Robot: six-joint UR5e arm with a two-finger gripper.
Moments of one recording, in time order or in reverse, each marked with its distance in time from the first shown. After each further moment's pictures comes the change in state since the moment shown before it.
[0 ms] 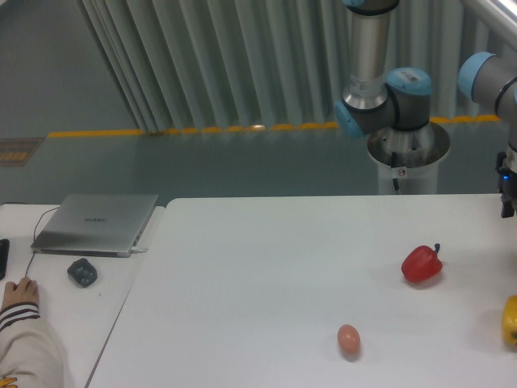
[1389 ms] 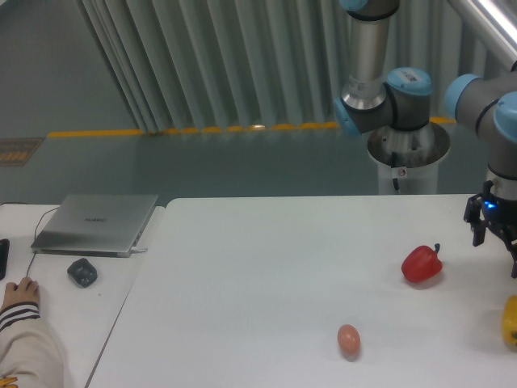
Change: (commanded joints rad) arm -0.087 -0.103 0.005 0.158 -0.051 -0.685
